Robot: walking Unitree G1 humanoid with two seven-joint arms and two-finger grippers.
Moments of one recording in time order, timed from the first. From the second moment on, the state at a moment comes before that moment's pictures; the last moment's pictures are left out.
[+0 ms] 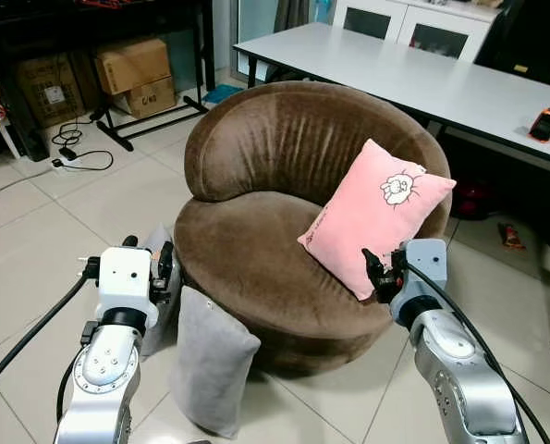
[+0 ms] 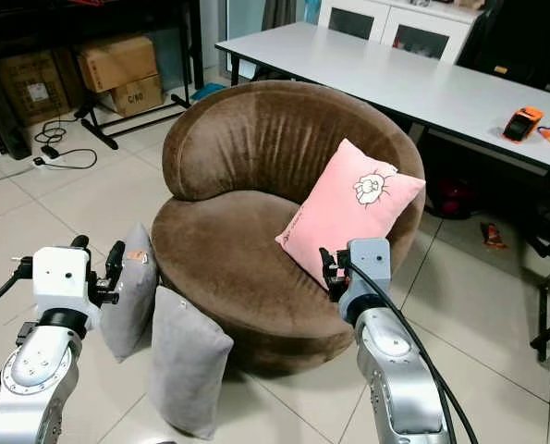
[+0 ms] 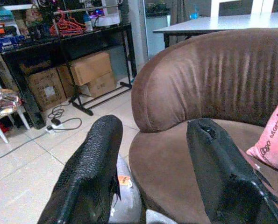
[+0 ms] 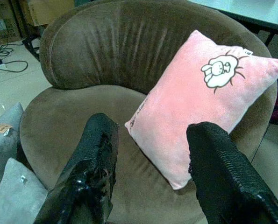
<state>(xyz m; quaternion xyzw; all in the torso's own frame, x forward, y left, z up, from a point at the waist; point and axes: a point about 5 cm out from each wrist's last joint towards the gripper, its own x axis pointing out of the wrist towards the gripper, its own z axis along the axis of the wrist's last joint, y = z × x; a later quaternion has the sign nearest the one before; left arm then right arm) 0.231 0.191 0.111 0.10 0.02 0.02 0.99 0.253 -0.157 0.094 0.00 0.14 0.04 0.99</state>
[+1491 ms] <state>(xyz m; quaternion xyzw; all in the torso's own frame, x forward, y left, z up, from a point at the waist) 0.225 0.189 0.108 0.10 0.03 0.02 0.99 0.251 -0.152 0.095 0.00 0.14 0.06 0.99</state>
